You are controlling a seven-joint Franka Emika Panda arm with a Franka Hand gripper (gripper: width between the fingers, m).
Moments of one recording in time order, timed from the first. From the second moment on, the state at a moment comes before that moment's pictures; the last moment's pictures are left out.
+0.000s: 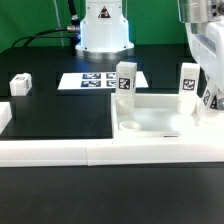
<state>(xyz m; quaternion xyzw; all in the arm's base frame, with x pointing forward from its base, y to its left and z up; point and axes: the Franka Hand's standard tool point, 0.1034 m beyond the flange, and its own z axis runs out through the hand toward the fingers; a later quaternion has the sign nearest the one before) 0.629 0.132 0.069 -0.66 0.75 0.04 0.08</state>
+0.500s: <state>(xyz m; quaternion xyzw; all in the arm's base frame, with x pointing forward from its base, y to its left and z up) 0.629 0.119 0.078 -0.83 0.56 0.06 0.06</state>
